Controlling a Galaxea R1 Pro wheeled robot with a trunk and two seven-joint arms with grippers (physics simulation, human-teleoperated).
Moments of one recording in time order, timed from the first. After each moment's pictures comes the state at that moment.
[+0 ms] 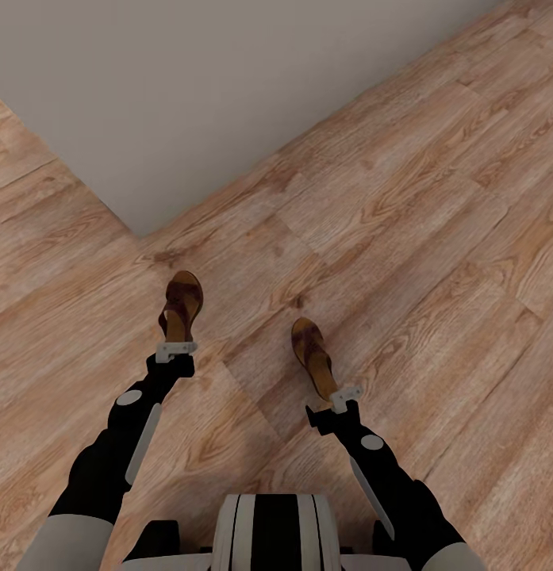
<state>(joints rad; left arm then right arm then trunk) -0.54 0.02 -0.01 -1.27 0.05 0.32 -0.02 -0.46 0.01 0.29 -1.05 -0.01 0.26 0.00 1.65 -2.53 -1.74</state>
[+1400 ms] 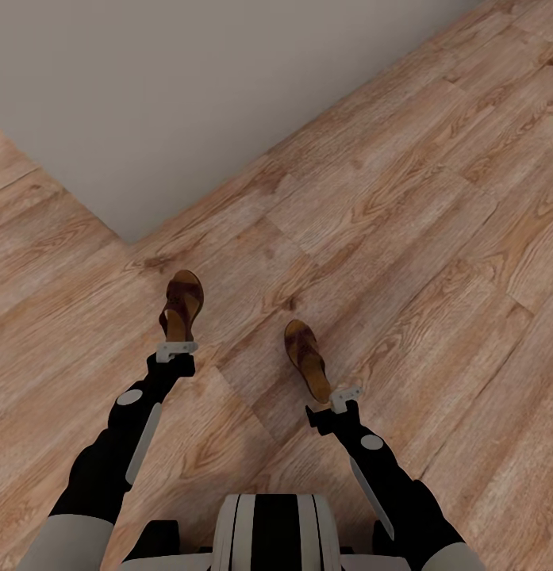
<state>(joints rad) -0.54 0.02 -0.01 -1.27 0.05 0.32 -0.02 -0.46 0.01 0.29 -1.05 -0.01 0.26 0.00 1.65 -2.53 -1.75</state>
